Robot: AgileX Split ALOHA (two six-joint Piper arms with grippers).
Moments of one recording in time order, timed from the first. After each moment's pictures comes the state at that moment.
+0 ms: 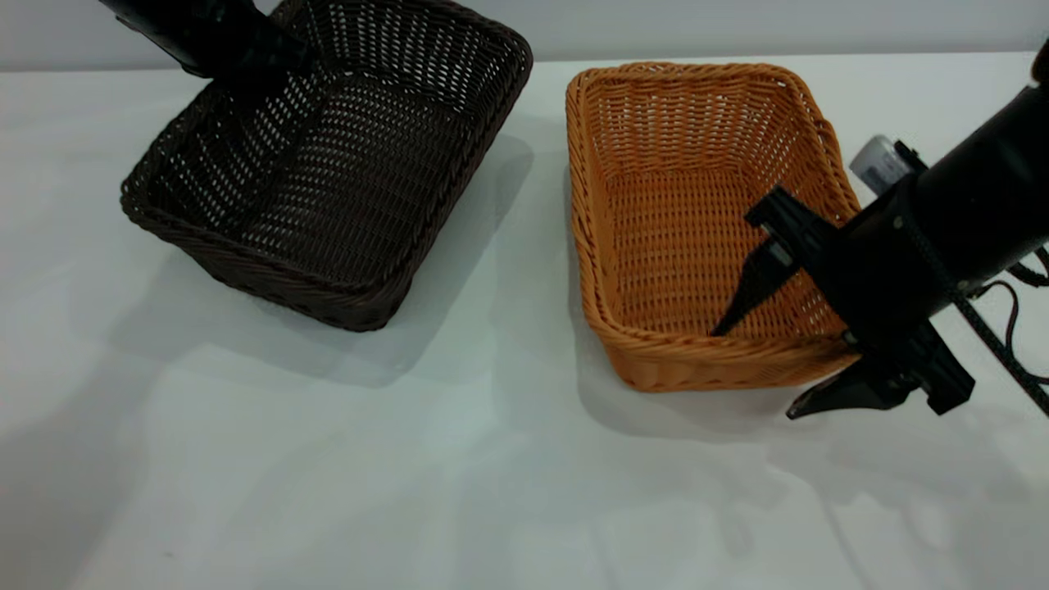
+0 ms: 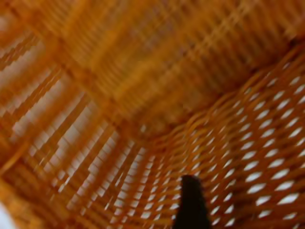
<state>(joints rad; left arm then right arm) -0.18 2.29 -1.44 -0.14 -0.01 0.33 0.24 2.11 -0.73 1.56 0.38 -0.53</state>
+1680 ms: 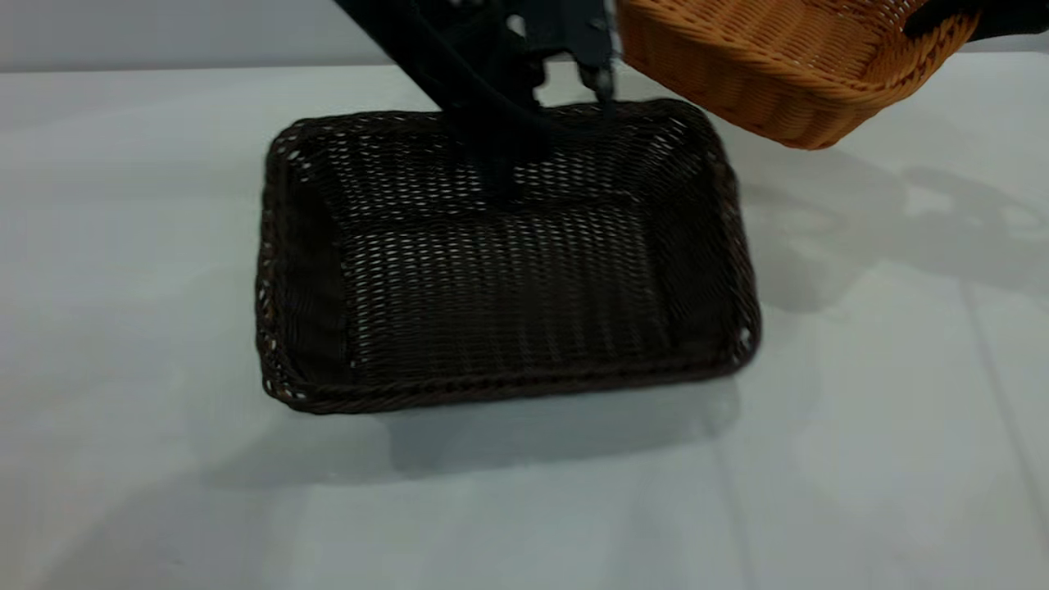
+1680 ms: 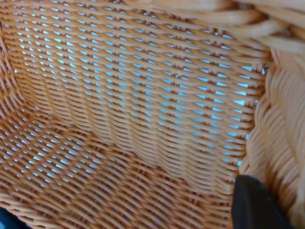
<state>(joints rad) -0.60 2.31 -1.46 -0.15 0.07 1.12 -0.21 2.10 -1.34 1.03 0.85 -0.48</state>
